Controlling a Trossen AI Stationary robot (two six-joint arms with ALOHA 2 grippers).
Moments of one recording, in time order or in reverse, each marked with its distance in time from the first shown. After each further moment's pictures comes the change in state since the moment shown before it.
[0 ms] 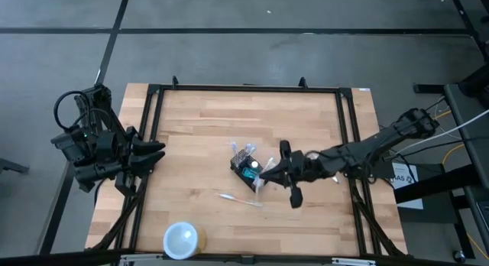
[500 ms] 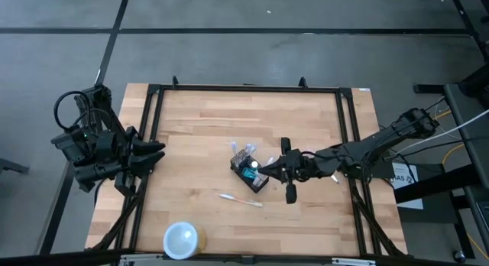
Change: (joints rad) left arm 0.000 0.000 0.000 -0.001 0.005 0.000; right arm -0.001 0.000 -0.032 -0.033 0.071 -0.029
